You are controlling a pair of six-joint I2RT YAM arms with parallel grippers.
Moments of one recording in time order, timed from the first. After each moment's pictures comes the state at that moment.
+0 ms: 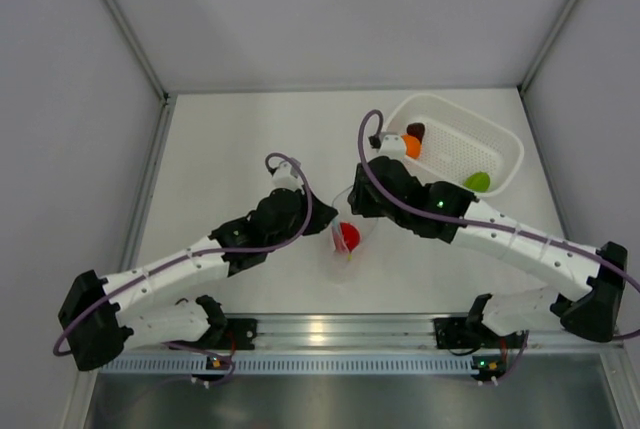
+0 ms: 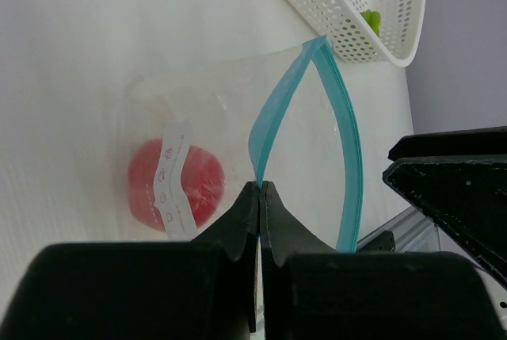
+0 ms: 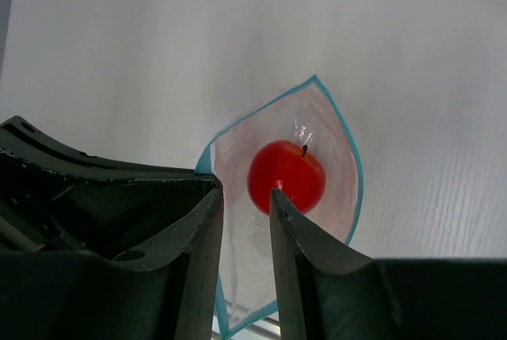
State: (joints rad) left arm -0.93 1.09 0.74 -0.08 -0.23 -0.94; right arm 1.01 1.26 1.23 -0.66 0.43 0.74
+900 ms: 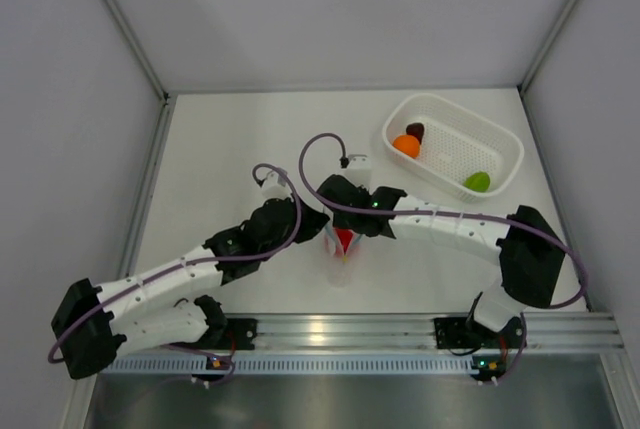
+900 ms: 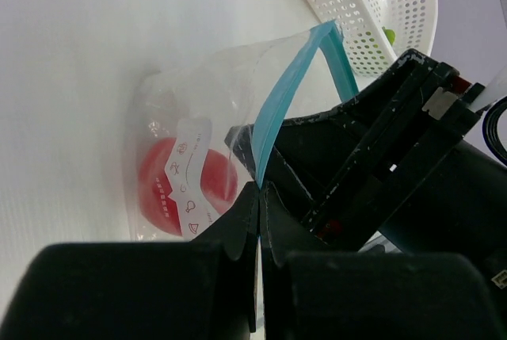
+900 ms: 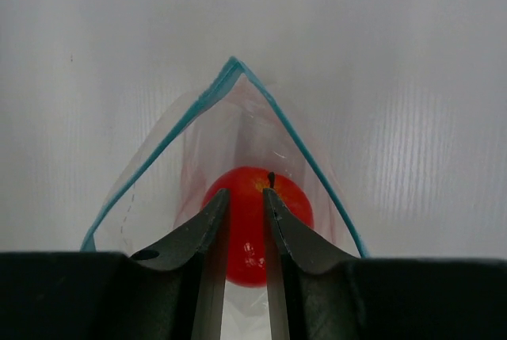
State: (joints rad) left arm -0.93 1.02 0.64 -0.07 -0.28 -1.05; right arm 1.04 1.59 1.19 -0.58 0.50 0.87
